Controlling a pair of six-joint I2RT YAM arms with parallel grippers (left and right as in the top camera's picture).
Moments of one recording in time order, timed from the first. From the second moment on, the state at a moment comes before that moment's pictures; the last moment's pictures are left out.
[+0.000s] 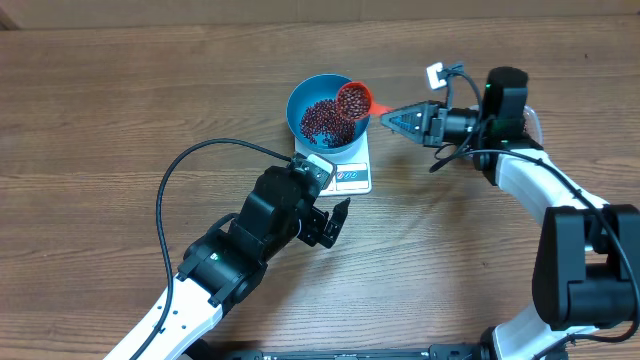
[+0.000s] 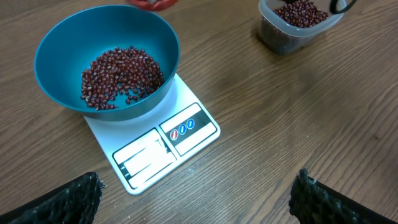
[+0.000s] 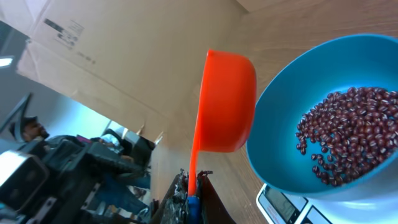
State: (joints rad) left arm -0.65 1.09 0.79 -0.32 0.01 -0.10; right arm 0.03 1.79 1.03 0.32 -1.32 0.46
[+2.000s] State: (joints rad) left arm -0.65 1.09 0.79 -0.35 -0.24 -0.29; right arm 0.13 1.79 1.03 0.37 -1.08 0.01
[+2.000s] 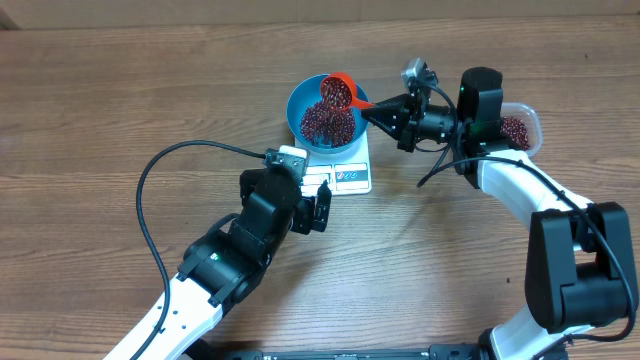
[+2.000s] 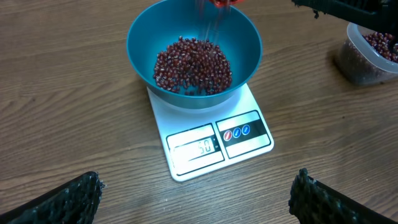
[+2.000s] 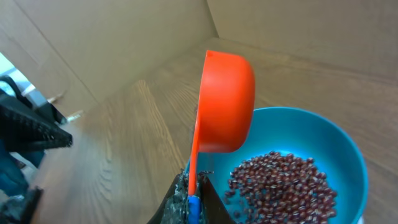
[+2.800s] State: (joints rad) left arm -0.65 1.09 0.79 -0.36 -0.24 -0.29; right arm 0.13 1.79 1.03 0.33 -1.06 -0.44
